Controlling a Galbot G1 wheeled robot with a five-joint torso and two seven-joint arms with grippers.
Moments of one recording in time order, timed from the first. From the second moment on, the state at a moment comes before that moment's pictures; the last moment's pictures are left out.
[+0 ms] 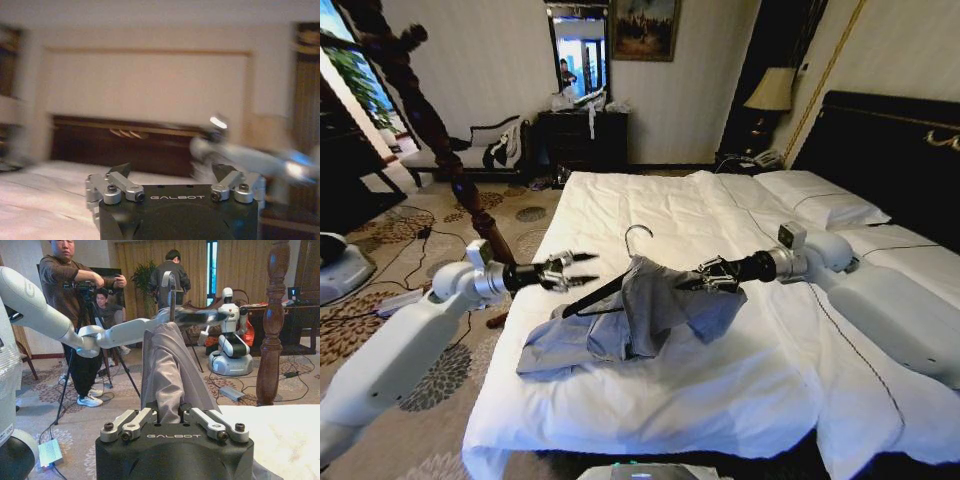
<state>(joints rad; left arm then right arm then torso) 0.62 -0.66 -0.24 -1.68 -1.20 0.23 0.96 -0.35 0.46 -0.13 1.70 1.02 -0.24 -1.27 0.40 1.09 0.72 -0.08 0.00</state>
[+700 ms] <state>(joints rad) 1.10 -0.77 -0.31 -1.85 -0.88 0.03 0.18 -0.31 0.48 -0.06 1.76 1.10 -0.22 -1.25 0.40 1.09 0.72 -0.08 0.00</state>
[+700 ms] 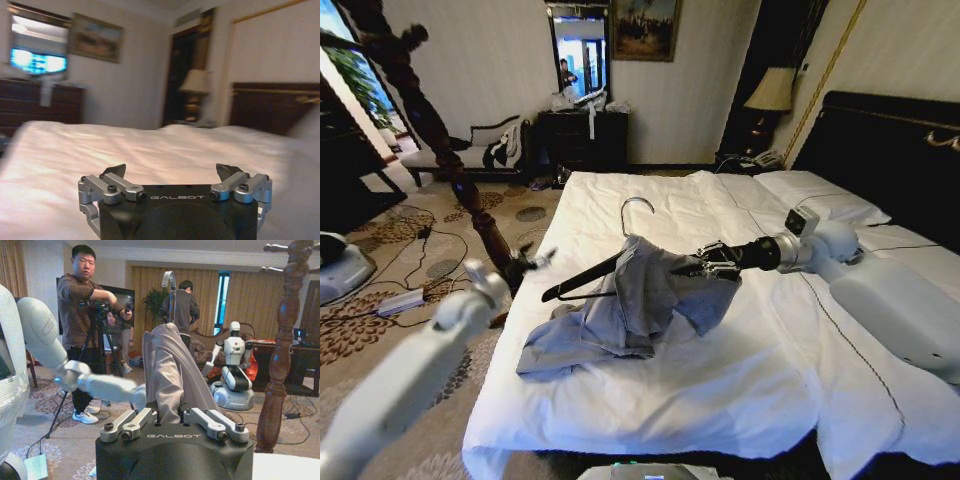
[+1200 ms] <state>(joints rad) 1.50 -0.82 -0.42 -1.88 -0.75 -0.21 0.38 -0.33 0.46 -0.01 1.77 1.14 -0.21 -1.23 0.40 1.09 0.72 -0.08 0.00</state>
